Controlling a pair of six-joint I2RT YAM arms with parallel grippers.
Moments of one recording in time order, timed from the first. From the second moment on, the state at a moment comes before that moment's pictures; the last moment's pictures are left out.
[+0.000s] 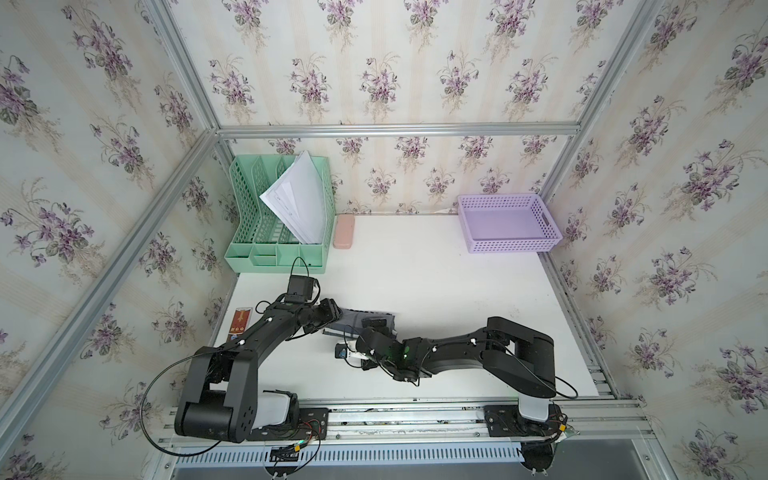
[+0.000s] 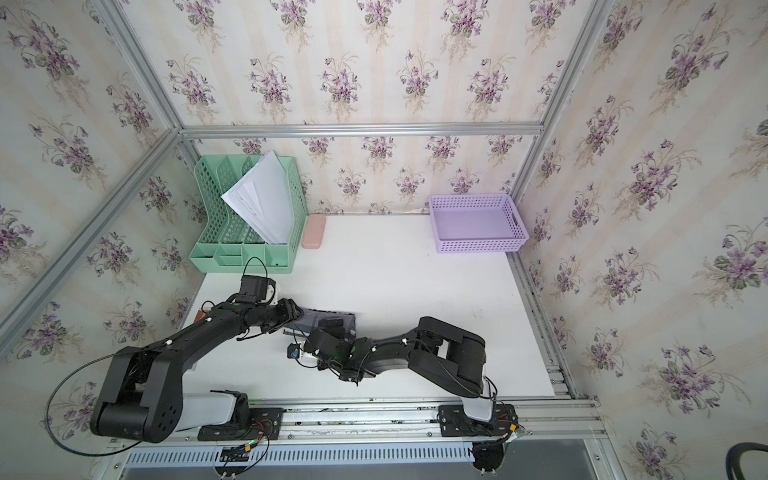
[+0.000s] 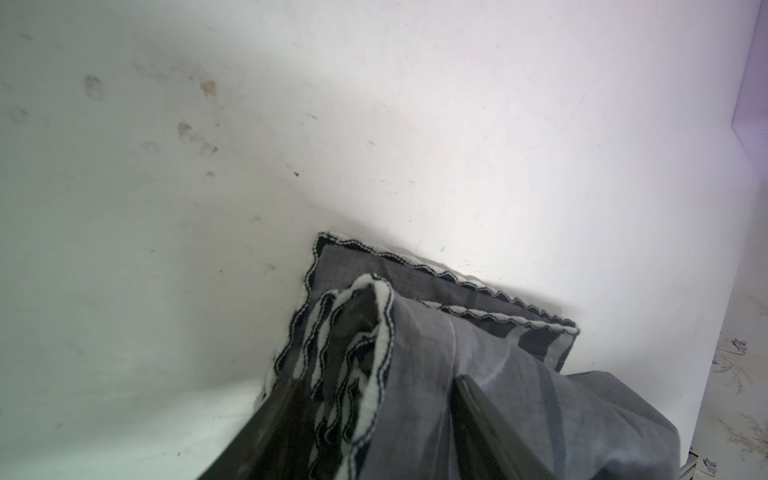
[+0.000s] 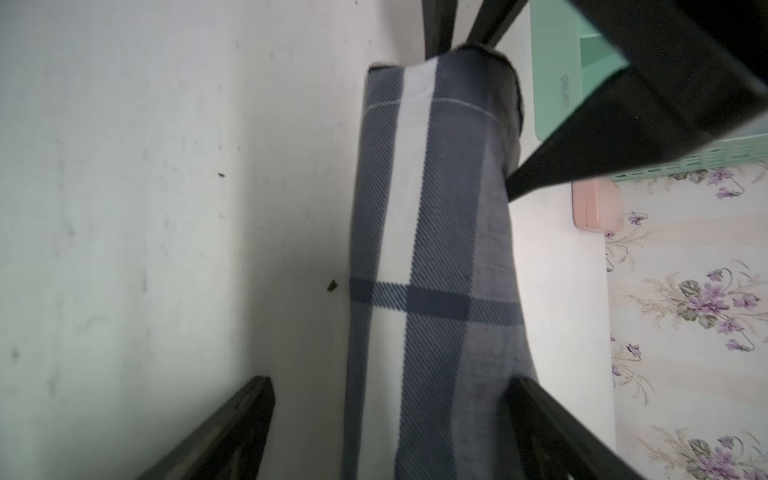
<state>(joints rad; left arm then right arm) -0.10 1.35 0.62 -0.36 0.32 -0.52 1.29 1.92 1.02 0.11 0.43 -0.64</state>
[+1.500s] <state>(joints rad) 0.04 1.12 0.80 -0.61 0.24 -0.50 0.33 2.12 1.75 -0.15 0.48 -0.96</state>
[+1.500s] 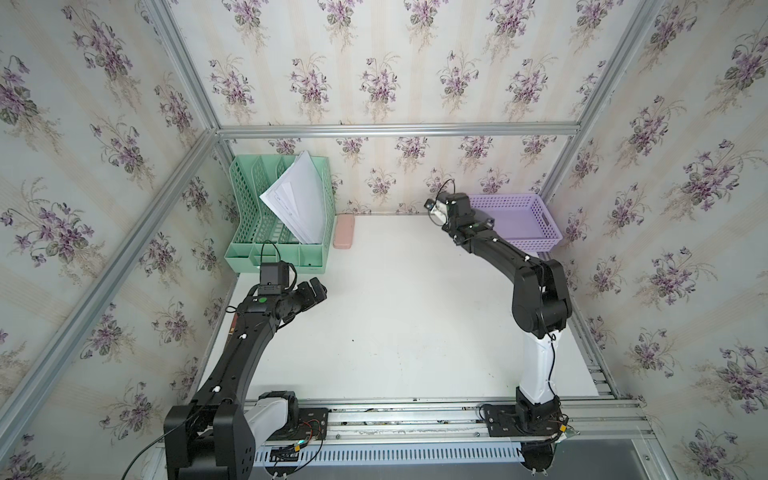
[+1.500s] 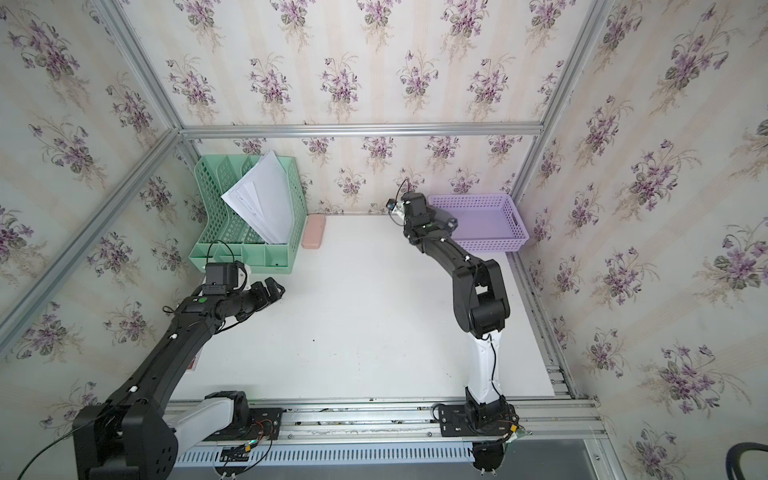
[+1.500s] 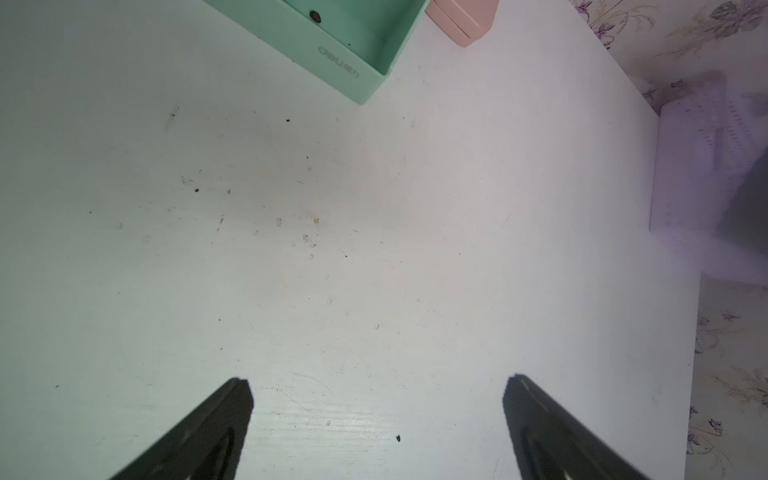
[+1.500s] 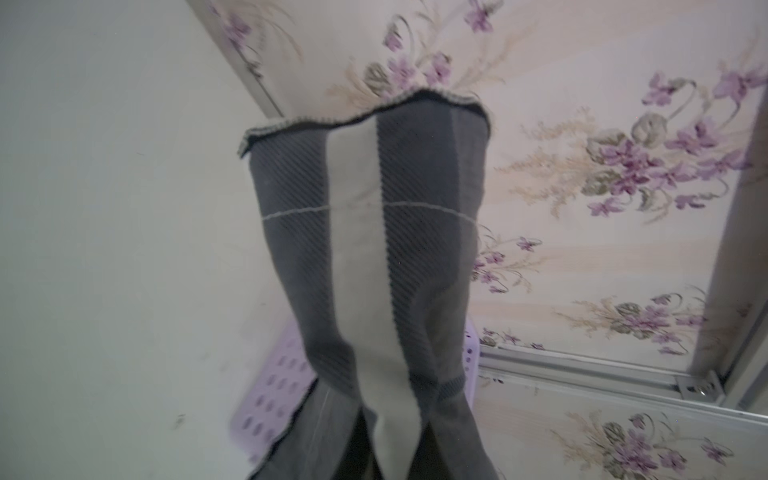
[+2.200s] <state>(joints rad) 0.04 1.21 0.76 -0.58 0.22 -0.50 -0.04 2.67 2.33 -0.17 0.29 -1.07</state>
